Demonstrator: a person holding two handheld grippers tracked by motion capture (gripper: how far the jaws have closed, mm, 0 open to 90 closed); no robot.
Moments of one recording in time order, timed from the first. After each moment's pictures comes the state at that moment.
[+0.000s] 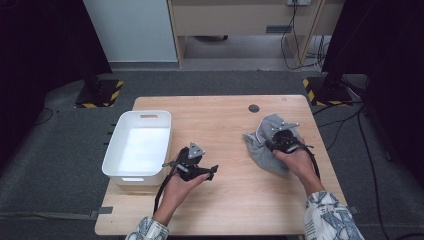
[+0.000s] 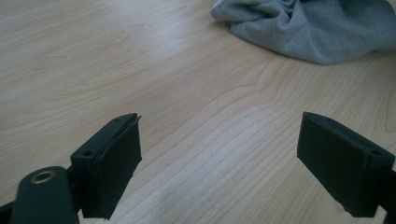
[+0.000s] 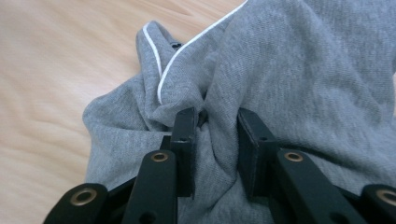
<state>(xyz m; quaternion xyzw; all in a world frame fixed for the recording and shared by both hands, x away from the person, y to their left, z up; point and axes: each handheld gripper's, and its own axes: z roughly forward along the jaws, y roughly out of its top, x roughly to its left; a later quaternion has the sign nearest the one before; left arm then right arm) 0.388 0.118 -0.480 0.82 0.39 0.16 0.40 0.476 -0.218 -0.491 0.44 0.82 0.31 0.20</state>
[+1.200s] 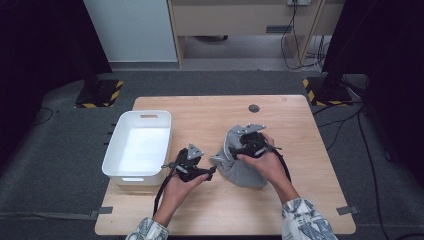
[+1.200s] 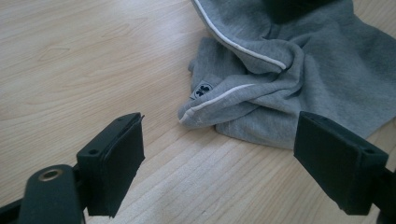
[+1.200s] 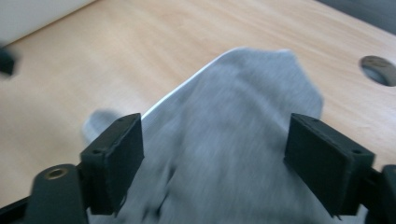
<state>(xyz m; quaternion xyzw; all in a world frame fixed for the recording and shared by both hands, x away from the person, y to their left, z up) 0.387 0.120 -0.486 0.81 0.39 0.16 0.40 0.453 -0.110 -0.463 0.38 0.83 0.35 0.20</state>
